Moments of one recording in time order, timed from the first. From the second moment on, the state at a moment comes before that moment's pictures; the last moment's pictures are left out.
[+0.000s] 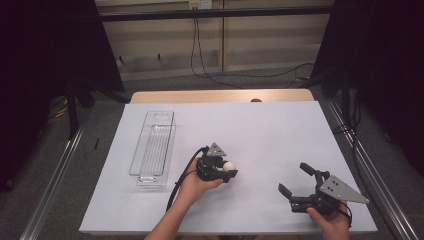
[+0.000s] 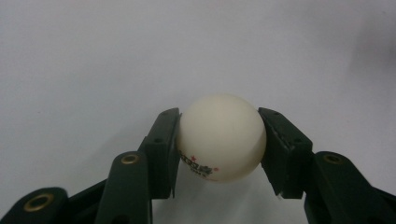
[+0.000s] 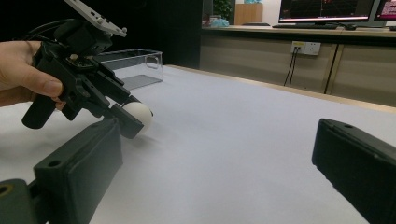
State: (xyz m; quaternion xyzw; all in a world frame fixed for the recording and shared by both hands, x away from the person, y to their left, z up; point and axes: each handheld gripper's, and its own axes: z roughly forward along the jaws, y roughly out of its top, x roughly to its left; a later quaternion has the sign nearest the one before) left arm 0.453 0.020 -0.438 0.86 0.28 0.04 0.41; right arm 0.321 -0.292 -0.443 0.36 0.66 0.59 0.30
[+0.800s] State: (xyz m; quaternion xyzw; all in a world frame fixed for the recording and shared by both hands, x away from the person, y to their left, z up) left arm 0.457 0.036 -0.430 0.86 0.30 0.04 0.42; right arm 0.321 -0.291 -0.443 0.36 0.66 0.59 0.30
